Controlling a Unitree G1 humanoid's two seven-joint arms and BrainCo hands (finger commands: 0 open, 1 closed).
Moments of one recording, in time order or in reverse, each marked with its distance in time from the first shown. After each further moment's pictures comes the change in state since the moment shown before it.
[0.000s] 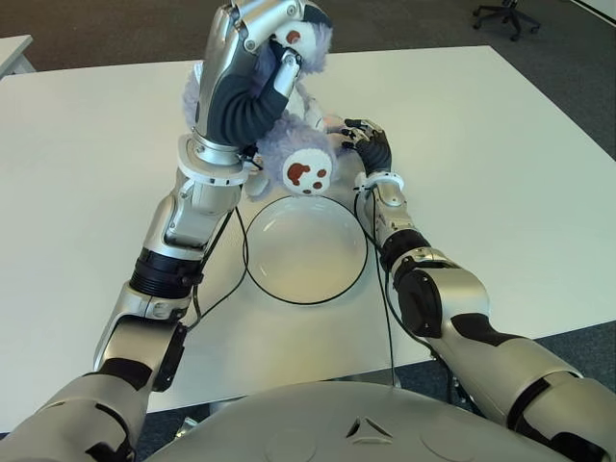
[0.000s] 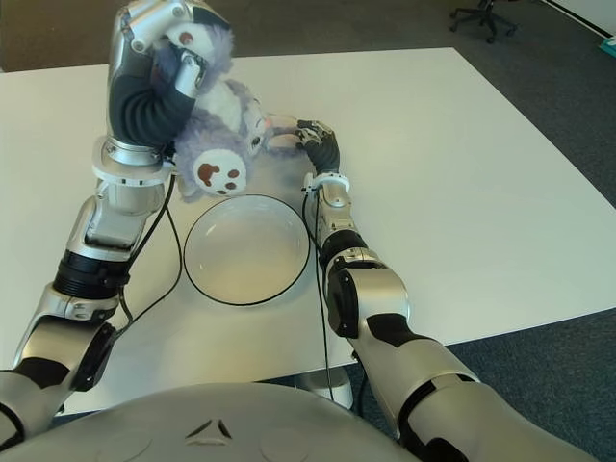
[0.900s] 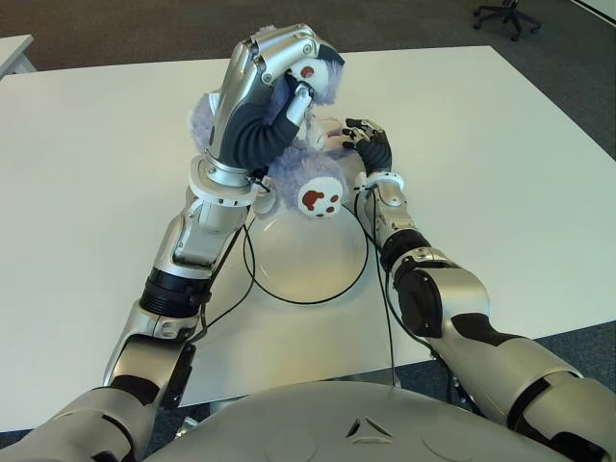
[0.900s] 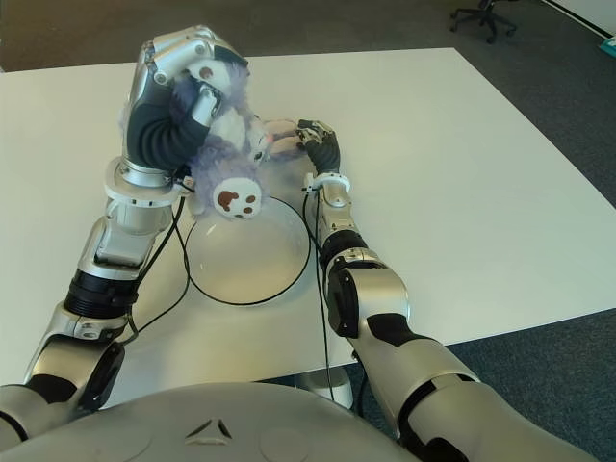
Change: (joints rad) left arm 0.086 -0.044 -0.010 -0.067 -0.002 0.015 -0.114; right arm 0.000 0.000 -0.001 0.000 -0.002 -0.002 0.000
